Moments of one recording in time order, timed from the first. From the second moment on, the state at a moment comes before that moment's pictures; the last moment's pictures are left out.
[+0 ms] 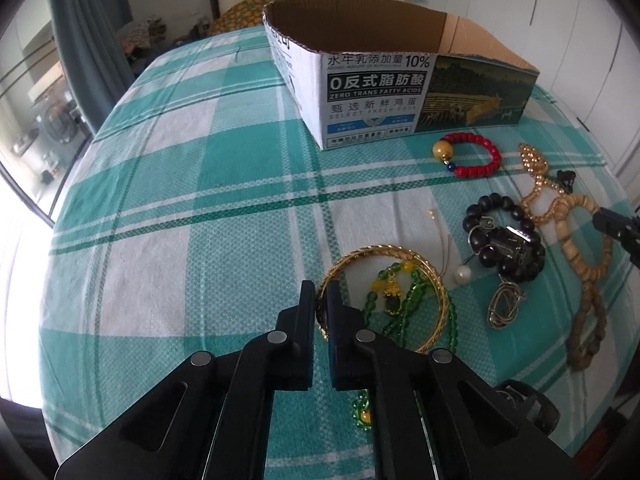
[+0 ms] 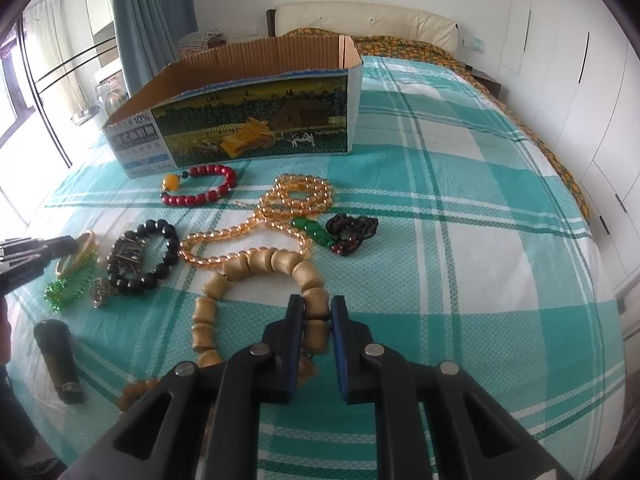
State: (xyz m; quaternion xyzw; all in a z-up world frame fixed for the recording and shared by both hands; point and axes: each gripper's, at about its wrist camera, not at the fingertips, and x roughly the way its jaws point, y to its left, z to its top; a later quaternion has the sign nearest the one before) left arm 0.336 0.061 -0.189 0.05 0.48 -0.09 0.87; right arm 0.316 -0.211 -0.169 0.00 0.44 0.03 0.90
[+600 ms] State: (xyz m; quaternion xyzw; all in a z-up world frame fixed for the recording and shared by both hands) left arm 0.314 0.057 -0.112 0.05 0.40 -0.09 0.91; right arm 0.287 -0.207 -0.075 -0.02 0.36 0.07 0.93
